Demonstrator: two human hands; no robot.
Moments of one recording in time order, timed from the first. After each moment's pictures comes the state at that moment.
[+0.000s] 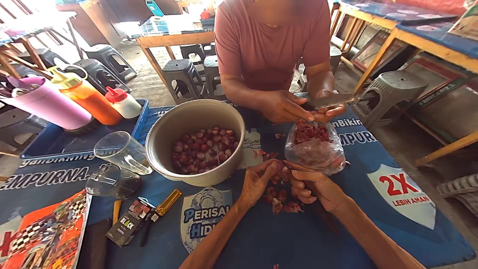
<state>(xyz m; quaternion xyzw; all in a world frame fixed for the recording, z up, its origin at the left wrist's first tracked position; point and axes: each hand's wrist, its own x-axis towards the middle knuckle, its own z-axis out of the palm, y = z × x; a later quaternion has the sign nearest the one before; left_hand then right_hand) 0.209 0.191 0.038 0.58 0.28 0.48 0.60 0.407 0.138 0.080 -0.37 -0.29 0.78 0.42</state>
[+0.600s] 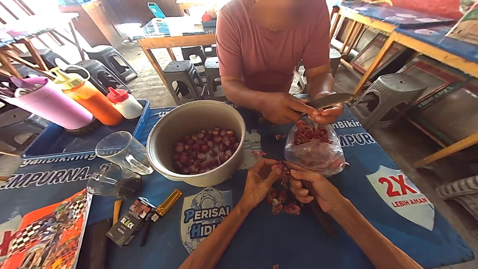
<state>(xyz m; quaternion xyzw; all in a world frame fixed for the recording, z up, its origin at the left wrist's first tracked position) 0.214 0.188 0.038 0.58 0.27 0.49 0.59 0.401 0.139 0.077 -0.38 -0.28 0.77 0.43</state>
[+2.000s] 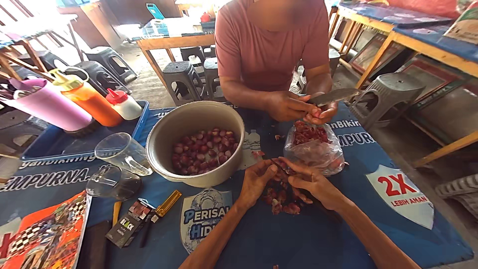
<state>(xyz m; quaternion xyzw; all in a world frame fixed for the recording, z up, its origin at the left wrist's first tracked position) 0.208 0.192 0.040 0.55 0.28 0.47 0.63 0.408 0.138 0.079 -0.45 -0.55 0.59 0.39</state>
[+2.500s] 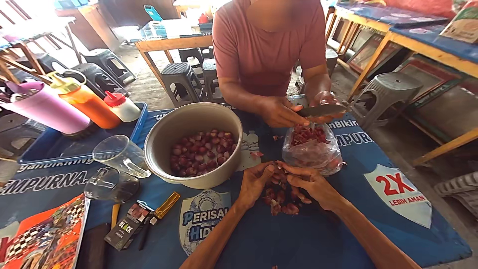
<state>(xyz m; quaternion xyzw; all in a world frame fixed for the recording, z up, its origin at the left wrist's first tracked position) 0.209 0.191 0.040 0.57 0.28 0.47 0.61 0.407 0.137 0.079 -0.47 -0.52 0.58 0.41</state>
